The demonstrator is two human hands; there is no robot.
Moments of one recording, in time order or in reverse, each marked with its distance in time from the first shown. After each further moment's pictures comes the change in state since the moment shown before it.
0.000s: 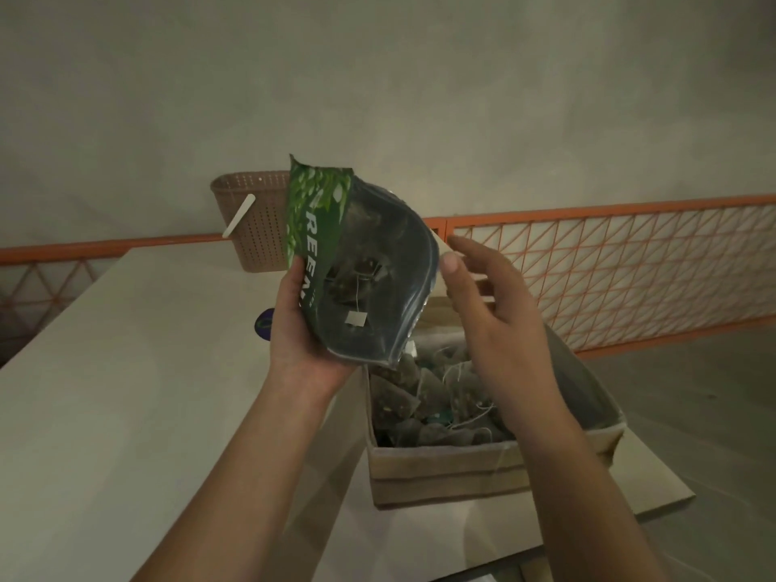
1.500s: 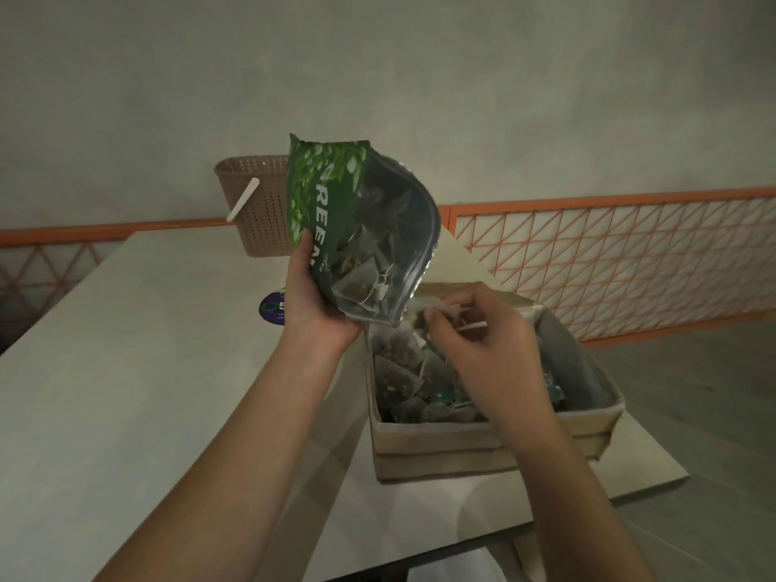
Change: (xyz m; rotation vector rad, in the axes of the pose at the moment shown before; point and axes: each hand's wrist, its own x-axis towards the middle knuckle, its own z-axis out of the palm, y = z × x) left_hand 0.029 0.004 -0.009 -0.033 -0.014 0.069; right_hand -0.026 0.025 0.002 -0.099 -0.071 0.030
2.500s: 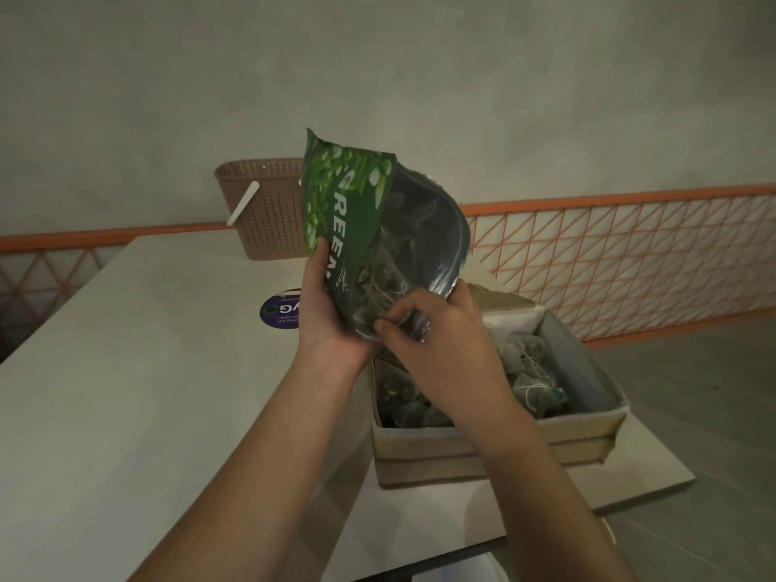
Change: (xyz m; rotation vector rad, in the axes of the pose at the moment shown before) left_hand -0.020 -0.018 0.016 -0.013 0.035 -0.024; right_hand 0.008 -0.012 0.031 -0.355 -0.091 0.003
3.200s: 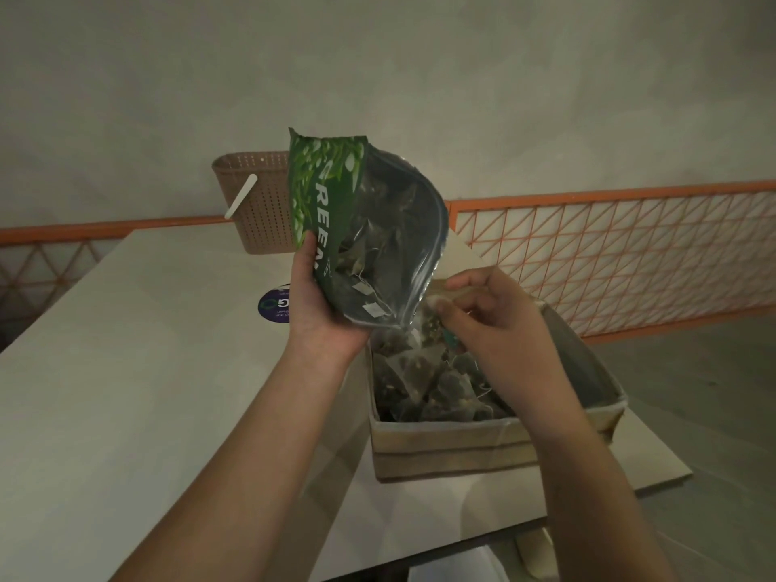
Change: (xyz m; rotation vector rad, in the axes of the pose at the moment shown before) left_hand 0.011 0.008 -0.010 -0.028 -0.086 -0.025; right_hand -0.005 0.014 -0.041 0.507 -0.018 0.145
